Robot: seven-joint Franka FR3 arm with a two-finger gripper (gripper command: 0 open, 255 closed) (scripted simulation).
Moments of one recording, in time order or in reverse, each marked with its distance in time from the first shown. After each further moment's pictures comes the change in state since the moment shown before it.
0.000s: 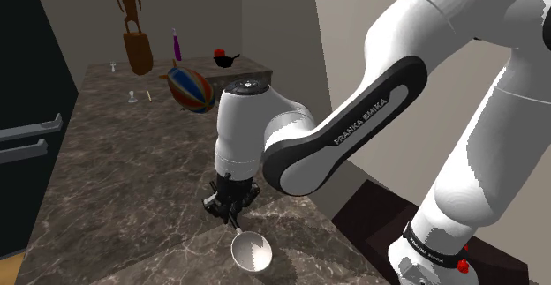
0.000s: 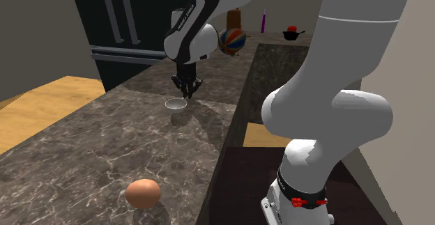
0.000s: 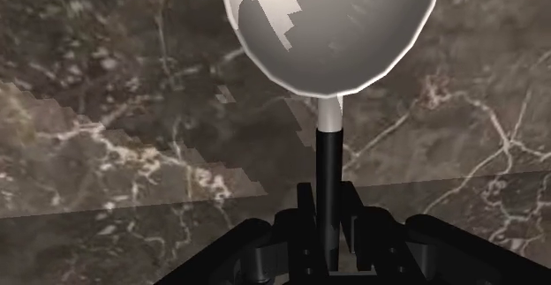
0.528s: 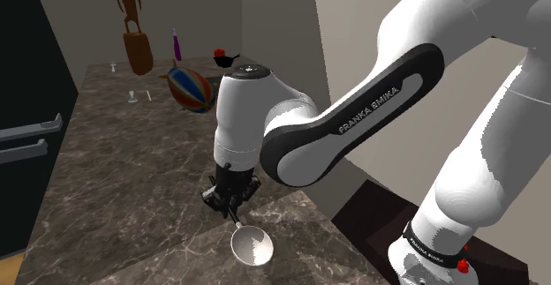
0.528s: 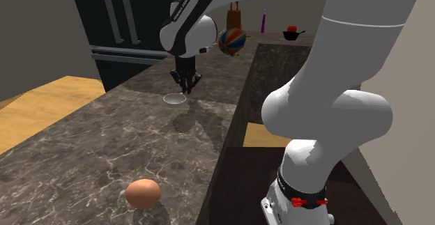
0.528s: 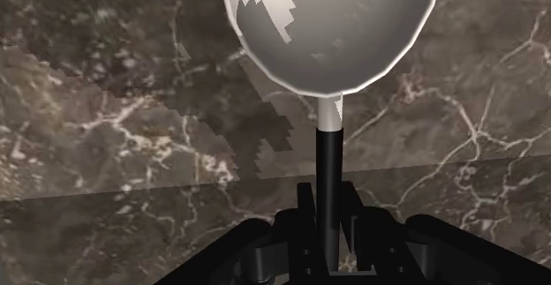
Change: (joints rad) arm 0.008 -0.066 -0.004 0.017 0.084 -0.060 -0.062
